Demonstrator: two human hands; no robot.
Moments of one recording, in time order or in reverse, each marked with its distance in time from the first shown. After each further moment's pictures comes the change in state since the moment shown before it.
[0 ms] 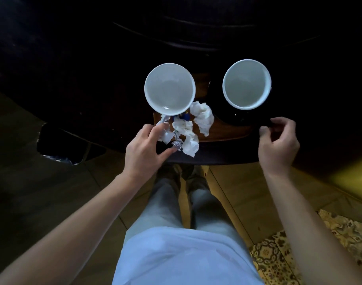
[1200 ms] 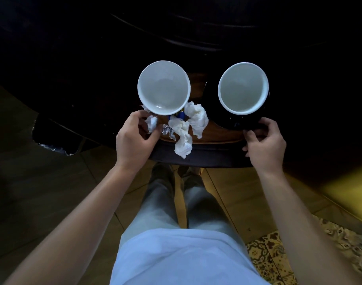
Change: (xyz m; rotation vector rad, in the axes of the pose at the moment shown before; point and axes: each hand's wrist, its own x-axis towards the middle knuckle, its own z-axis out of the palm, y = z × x) left_hand 0.020 0.015 0.001 -0.210 0.194 -0.303; right_hand 0.022 0.014 0.008 0.087 -0.279 0.133
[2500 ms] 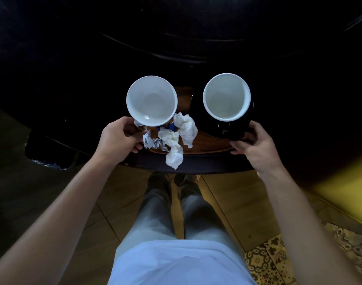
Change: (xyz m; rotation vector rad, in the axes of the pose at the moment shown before) left_hand 0.040 -0.003 -0.019 -0.192 -0.344 -0.351; right_hand 0.012 -0.005 -0.016 0.318 -0.295 0.096
